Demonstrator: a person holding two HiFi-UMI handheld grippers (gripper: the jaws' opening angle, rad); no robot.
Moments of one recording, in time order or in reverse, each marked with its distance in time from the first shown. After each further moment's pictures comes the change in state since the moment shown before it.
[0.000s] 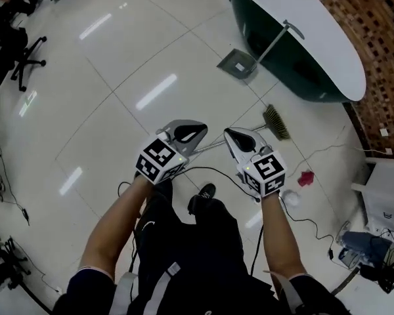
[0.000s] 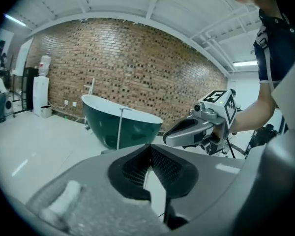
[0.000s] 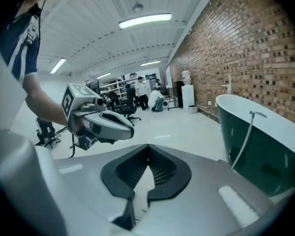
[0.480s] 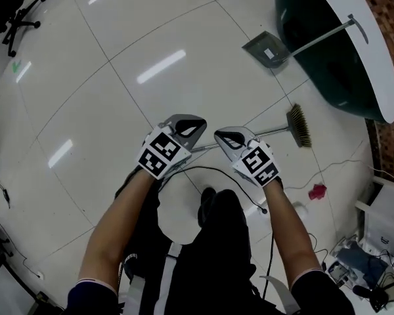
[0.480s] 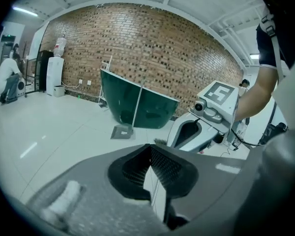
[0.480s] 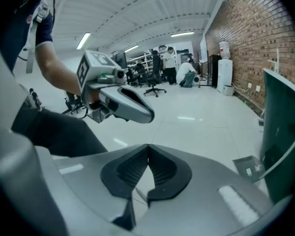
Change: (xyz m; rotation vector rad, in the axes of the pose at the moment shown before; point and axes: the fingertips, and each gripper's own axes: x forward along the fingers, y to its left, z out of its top) left arm 0.047 0.126 -0.221 -0.085 0.096 0.119; right arm 0.195 0.021 -0.201 -0.245 0.281 0.321
